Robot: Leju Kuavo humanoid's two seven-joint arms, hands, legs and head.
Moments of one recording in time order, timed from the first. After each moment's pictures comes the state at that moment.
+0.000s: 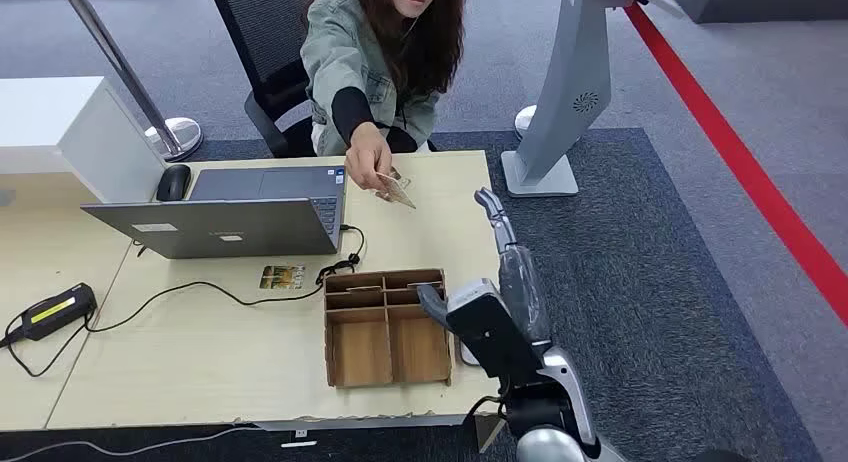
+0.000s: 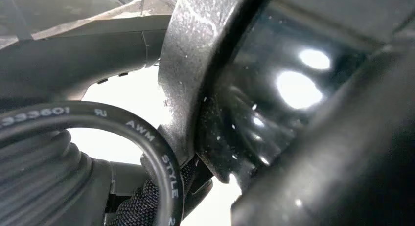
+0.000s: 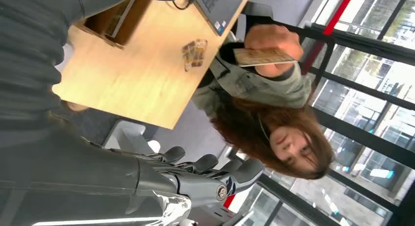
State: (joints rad) left arm -0.14 0.06 -1.15 -0.15 0.57 -0.03 -0.06; right arm -0.36 -0.10 0.58 -1.57 0.44 -0.48 0.22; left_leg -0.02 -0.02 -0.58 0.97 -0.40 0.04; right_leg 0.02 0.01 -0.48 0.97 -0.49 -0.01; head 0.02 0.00
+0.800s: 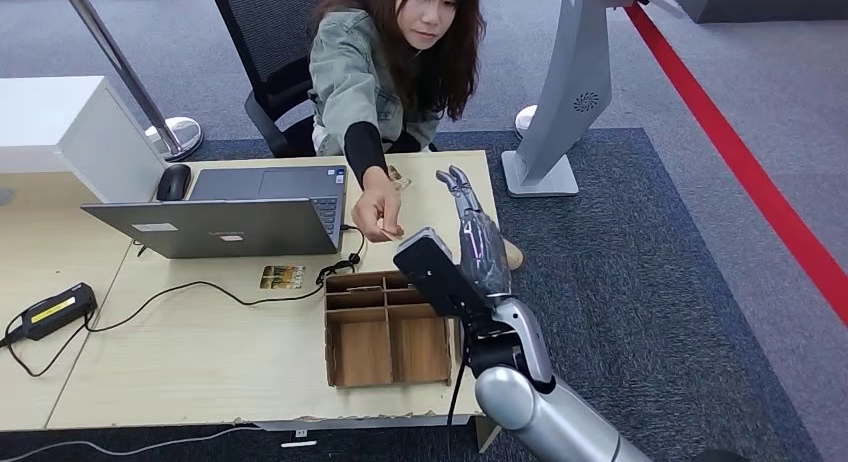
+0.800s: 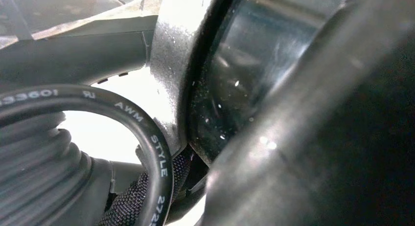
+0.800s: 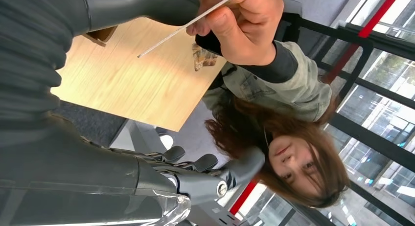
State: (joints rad) left arm -0.14 0.05 -1.18 -0.15 0.54 -0.02 -0.06; right arm -0.52 0.00 0.63 -1.27 0.41 -0.50 0.23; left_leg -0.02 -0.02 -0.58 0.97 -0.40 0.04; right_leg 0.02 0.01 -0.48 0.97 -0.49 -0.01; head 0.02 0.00
